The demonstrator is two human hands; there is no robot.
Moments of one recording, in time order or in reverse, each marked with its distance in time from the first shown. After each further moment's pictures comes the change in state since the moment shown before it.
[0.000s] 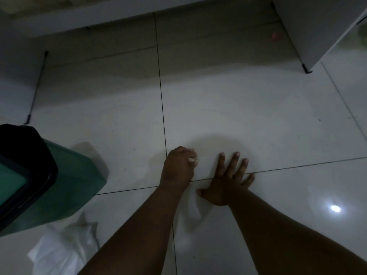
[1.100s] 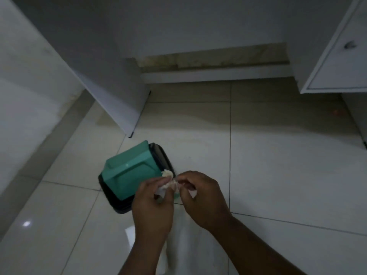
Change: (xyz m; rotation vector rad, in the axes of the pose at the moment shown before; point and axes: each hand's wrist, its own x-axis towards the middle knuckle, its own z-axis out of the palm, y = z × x) left_hand -0.145 0.018 -0.281 -0.063 0.684 -0.312; right_hand -0.203 -0.214 -0.049 0.628 0.431 -1.236
